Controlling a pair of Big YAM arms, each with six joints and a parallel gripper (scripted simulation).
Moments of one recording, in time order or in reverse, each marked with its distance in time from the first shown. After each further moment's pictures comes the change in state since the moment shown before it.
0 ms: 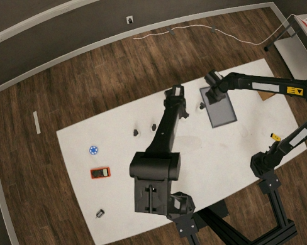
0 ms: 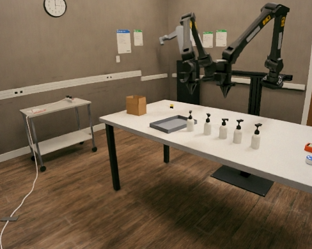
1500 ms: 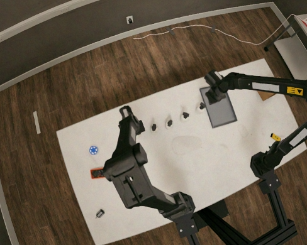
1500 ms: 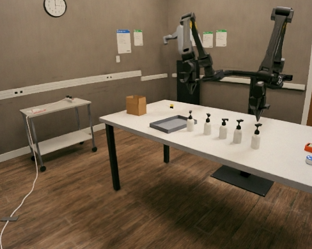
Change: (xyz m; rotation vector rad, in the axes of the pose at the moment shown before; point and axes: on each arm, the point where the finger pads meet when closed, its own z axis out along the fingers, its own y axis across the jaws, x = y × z) left arm -0.011 0.215 0.099 0.000 0.031 -0.017; right arm 0.000 0.000 0.000 0.000 0.000 0.000
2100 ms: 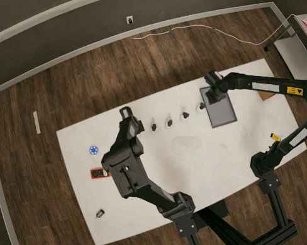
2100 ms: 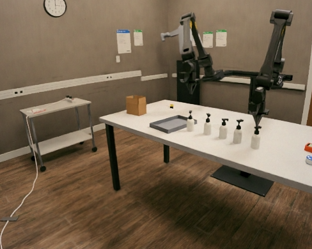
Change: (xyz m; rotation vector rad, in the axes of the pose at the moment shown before) left arm -0.009 0.002 0.029 -0.003 -0.015 0.003; right arm 0.000 0.000 0.000 0.000 0.000 0.000
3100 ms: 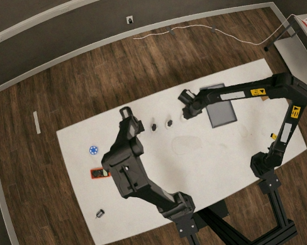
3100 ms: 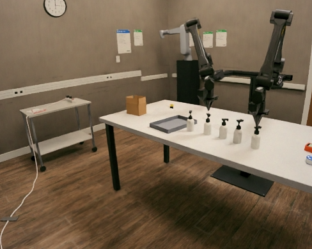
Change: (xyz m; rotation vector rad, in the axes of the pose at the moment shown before) left arm 0.000 0.000 0.000 0.000 0.000 0.001; right arm 0.014 0.124 0.095 0.008 0.008 -0.005
